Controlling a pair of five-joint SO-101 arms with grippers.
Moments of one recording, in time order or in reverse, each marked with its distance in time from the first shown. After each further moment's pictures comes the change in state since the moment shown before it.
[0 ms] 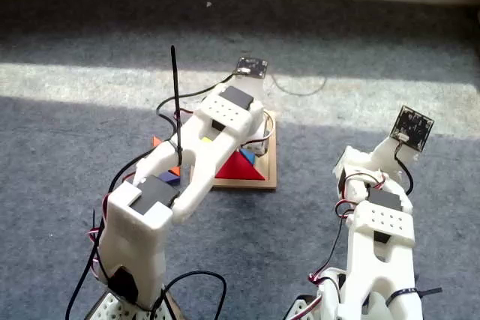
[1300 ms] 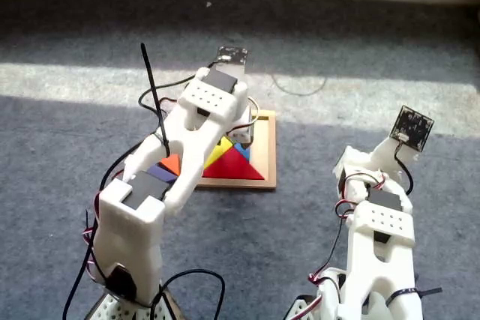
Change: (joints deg) left arm -5.0 0.1 -6.2 9.3 0.0; right arm 0.0 0.0 0.0 0.0 0.0
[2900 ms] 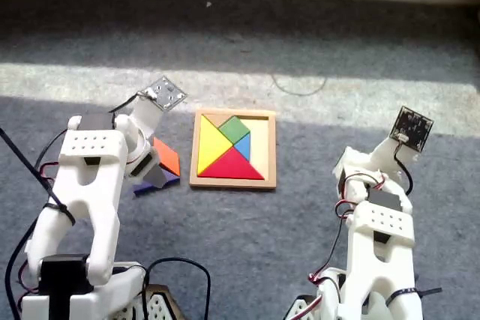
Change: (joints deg) left arm -28.4 -42.1 47.7 -11.3 -62.2; right arm 0.0 0.0 0.2 0.0 0.0
